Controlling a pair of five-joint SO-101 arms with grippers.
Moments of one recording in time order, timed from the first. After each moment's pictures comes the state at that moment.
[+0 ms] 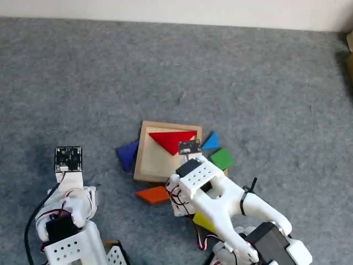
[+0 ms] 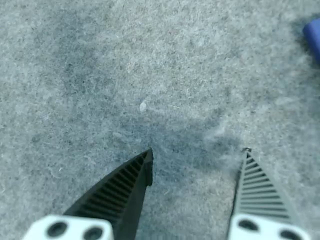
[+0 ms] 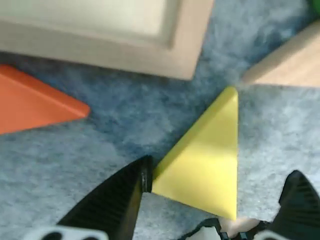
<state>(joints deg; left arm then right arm) -29.2 -104.1 95.7 75.9 -13.1 -43.9 -14.1 53.7 67.6 -28.6</state>
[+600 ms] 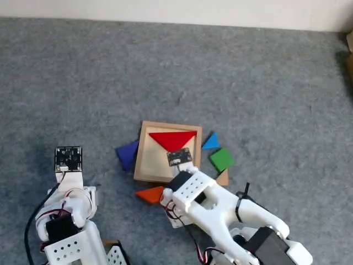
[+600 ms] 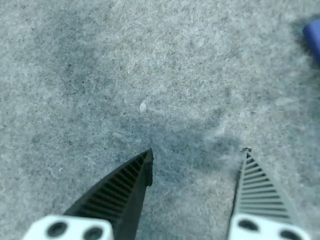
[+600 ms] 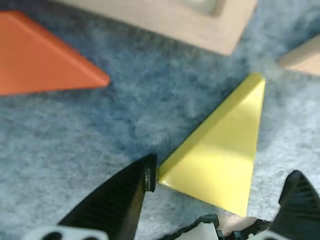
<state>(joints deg) -29.2 -104.1 95.7 75.9 -13.1 -51.5 -14.9 57.2 66.9 -28.6</state>
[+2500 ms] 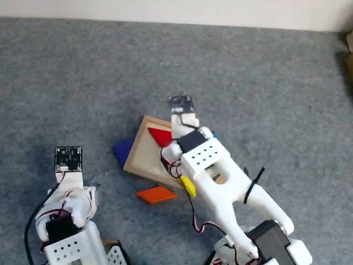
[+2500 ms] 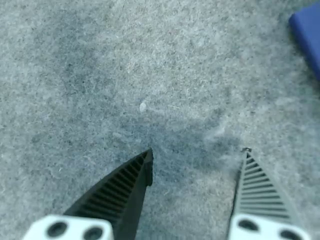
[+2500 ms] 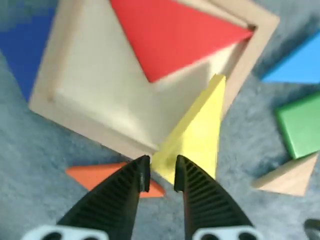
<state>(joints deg) -29.2 -104.1 95.7 75.9 -13.1 -39.2 -13.7 31.8 64.9 -23.3</state>
